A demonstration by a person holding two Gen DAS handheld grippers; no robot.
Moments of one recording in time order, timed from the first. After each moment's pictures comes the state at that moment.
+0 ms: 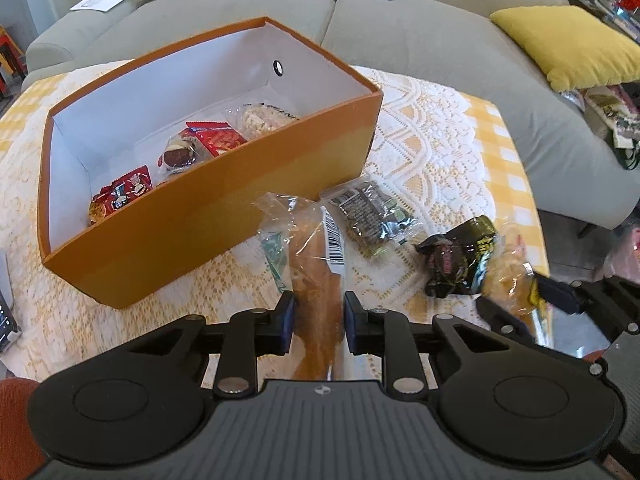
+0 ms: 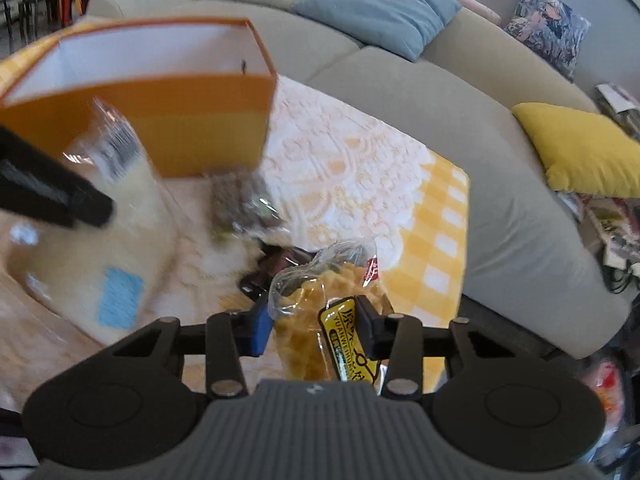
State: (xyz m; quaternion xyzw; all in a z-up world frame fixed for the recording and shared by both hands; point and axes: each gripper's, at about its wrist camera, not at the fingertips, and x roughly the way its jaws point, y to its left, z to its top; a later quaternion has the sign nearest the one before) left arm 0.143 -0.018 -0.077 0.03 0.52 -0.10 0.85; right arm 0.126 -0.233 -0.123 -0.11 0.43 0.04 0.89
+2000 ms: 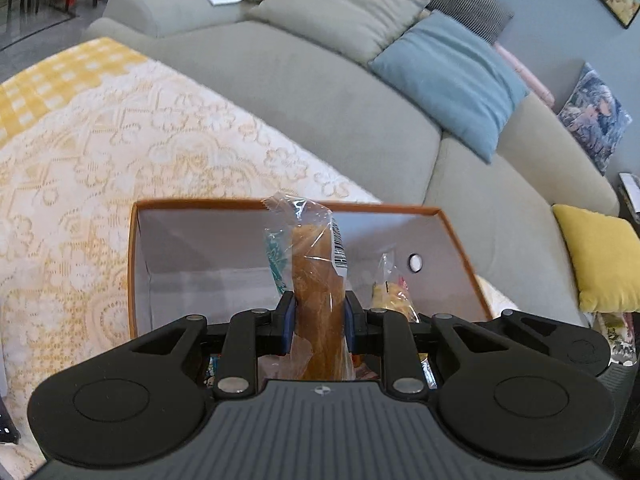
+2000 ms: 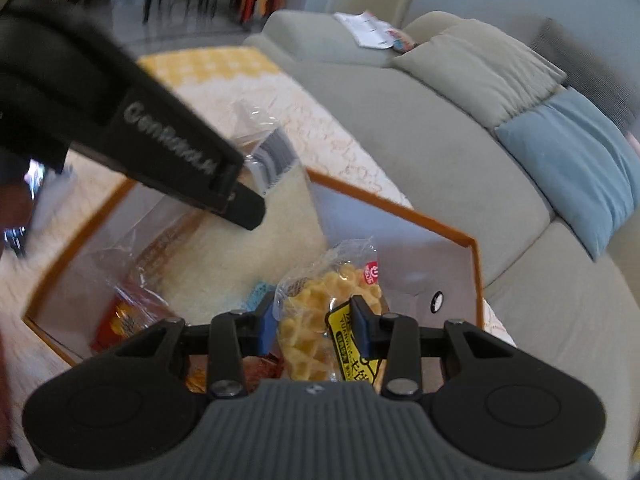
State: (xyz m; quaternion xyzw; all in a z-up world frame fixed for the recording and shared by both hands) left arm 0.290 0.146 -0.059 -0.19 0.44 -0.04 0.88; right arm 0.332 -0.060 -0.094 -0.25 0.37 0.30 0.85
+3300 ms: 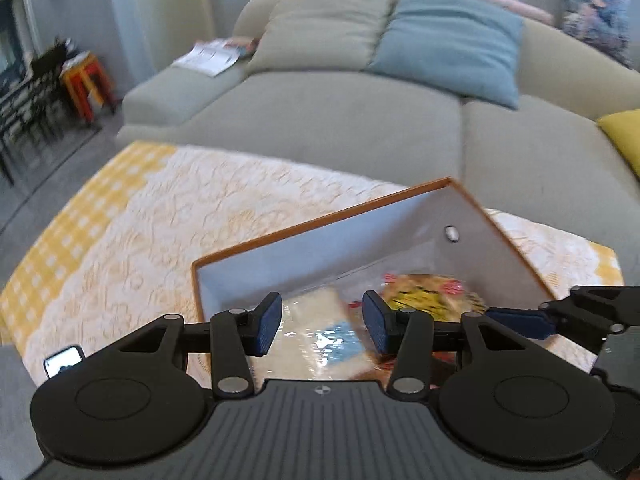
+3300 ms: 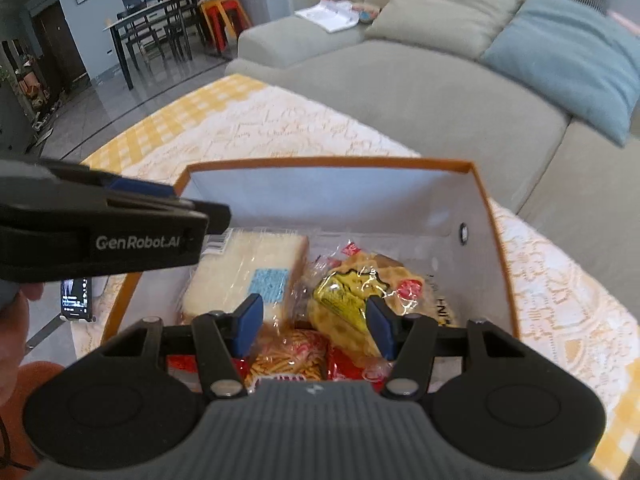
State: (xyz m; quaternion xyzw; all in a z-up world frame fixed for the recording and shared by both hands) left arm 0.258 0.071 0.001 0.04 0.42 0.02 0.90; right arm 0.306 -0.117 -0.065 -0.05 0.42 0.30 0.86
